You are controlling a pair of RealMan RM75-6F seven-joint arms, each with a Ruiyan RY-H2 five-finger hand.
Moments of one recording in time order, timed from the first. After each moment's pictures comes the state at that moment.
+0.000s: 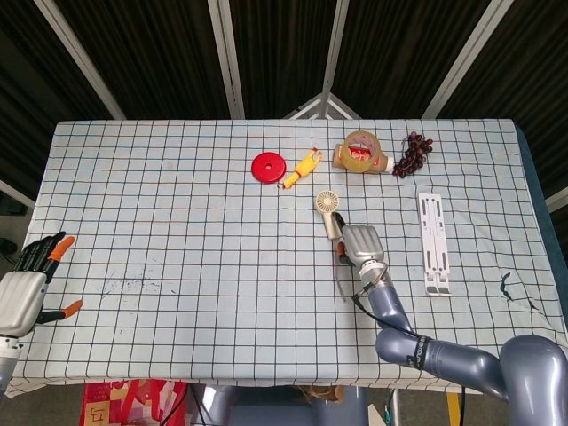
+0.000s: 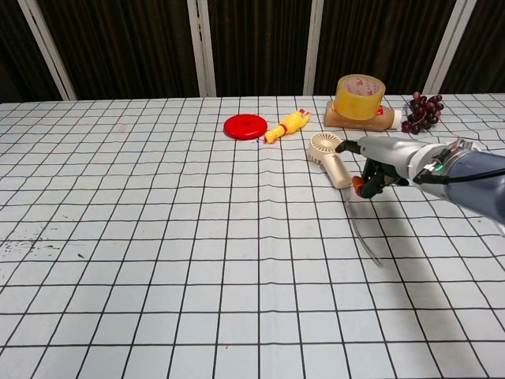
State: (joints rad) left arm -0.16 -1.08 -0.04 -1.67 1.50 1.40 -0.02; right arm 0.85 -1.68 0.25 -1.33 -0.60 0.92 -0.54
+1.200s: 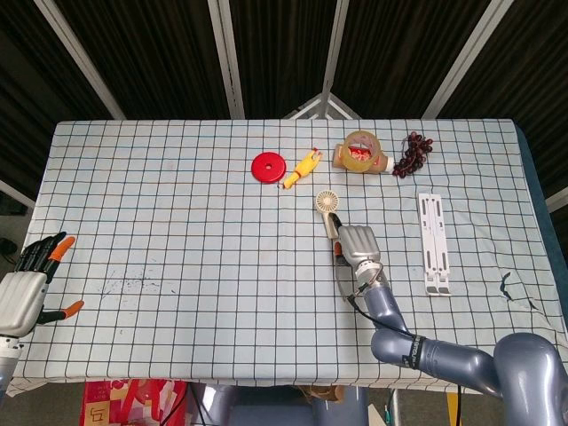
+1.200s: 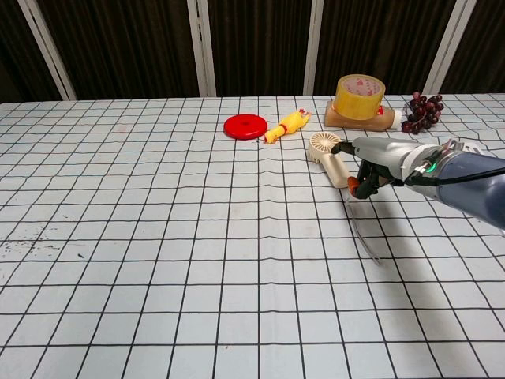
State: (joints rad) left arm -0.17 -1.08 -0.03 -1.68 1.50 1.40 -0.03; right arm 0.87 -1.70 0.24 -1.33 -0.57 0.93 -0.57
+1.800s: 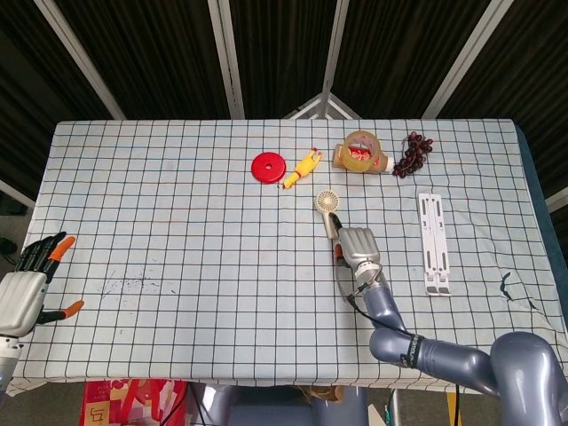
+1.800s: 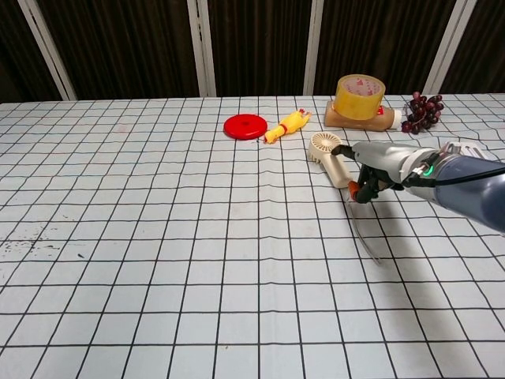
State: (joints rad) left arm -0.17 -1.08 -0.03 -1.68 1.50 1.40 -0.03; right arm 0.87 -1.71 0.23 -1.32 -0.53 0.92 -0.59
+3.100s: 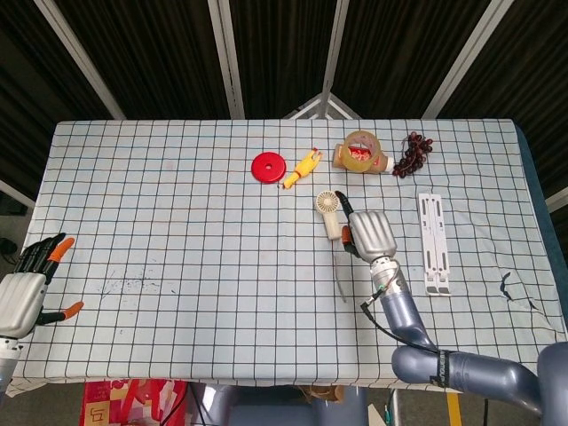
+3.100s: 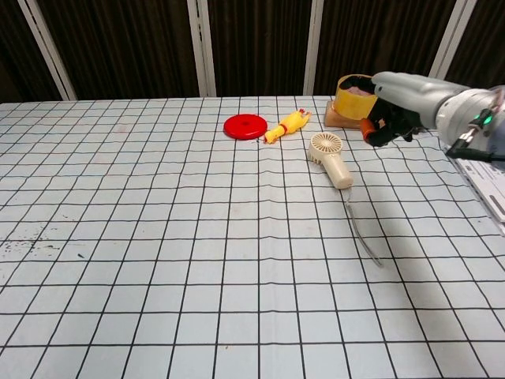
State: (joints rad) left arm -0.16 -1.08 -0.03 -1.68 1.50 1.40 -0.04; right arm 0.77 -1.52 0.24 -1.59 -0.85 1.15 -0.47
